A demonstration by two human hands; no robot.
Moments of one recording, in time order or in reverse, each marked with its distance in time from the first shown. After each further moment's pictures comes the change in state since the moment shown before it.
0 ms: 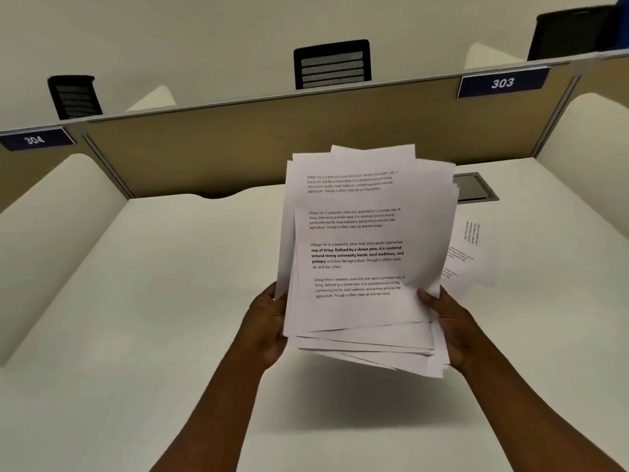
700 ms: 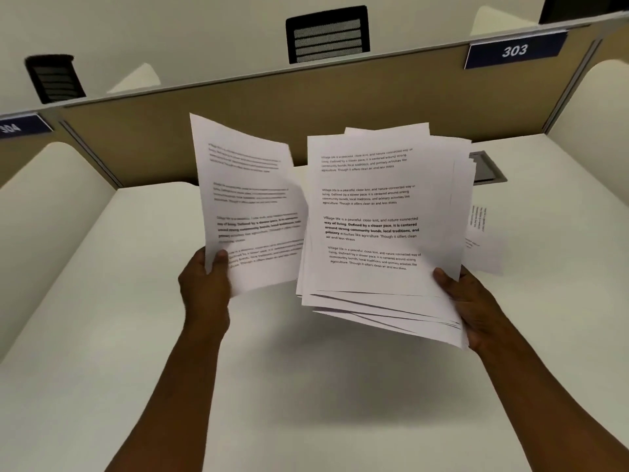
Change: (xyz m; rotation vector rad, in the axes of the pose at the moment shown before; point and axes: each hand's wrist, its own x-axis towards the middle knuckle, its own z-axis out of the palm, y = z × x) left_hand 0.033 0.048 -0.043 0.267 0.571 0.467; right_hand 0.016 -0.019 -0.010 -0.100 -0.031 -0.136
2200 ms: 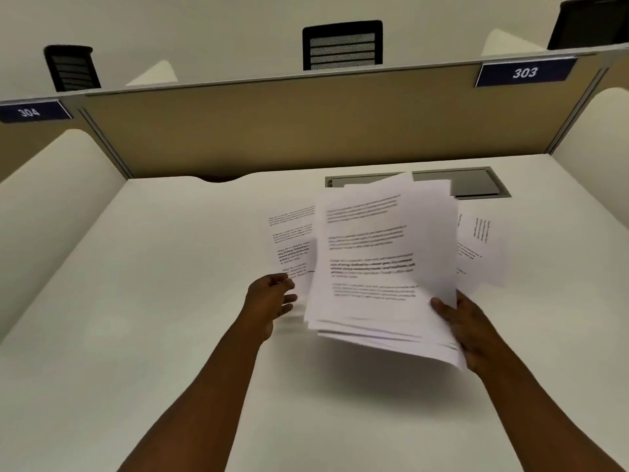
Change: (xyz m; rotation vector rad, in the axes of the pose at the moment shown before) left_hand -0.017 -0.057 0.033 0.022 -0.360 -0.488; right_hand -0.005 0.025 -0.018 -0.249 0.054 0.058
